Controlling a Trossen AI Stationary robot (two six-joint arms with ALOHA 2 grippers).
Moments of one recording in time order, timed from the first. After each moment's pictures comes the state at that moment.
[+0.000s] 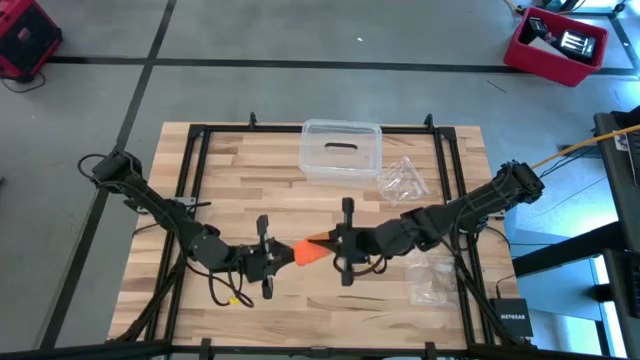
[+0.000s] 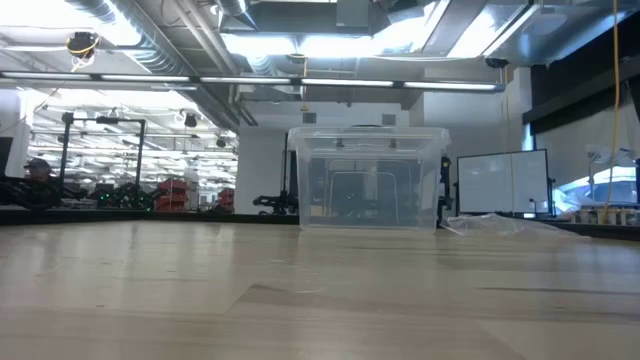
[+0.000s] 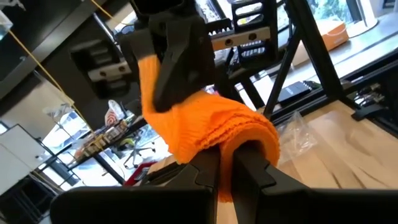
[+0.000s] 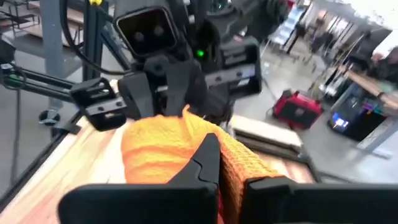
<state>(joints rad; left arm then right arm) -0.65 1.39 0.87 0.56 -0.75 0.58 0.43 1.55 1.34 0.00 0.47 -0.22</state>
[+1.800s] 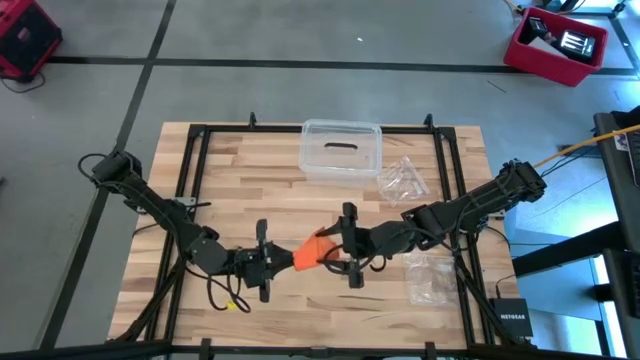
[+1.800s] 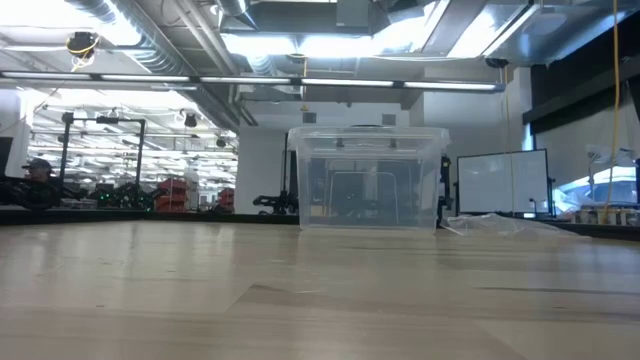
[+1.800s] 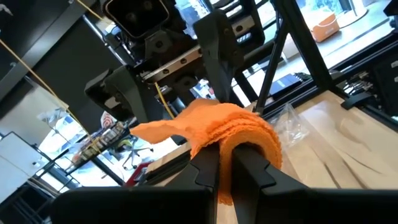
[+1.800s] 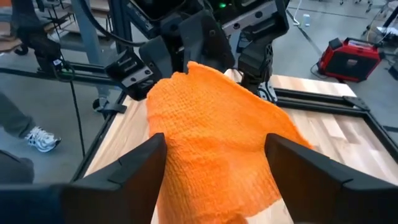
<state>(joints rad) -0.67 1.38 0.88 0.51 -0.76 0.59 0.43 1.53 1.35 -0.19 0.35 0.05</state>
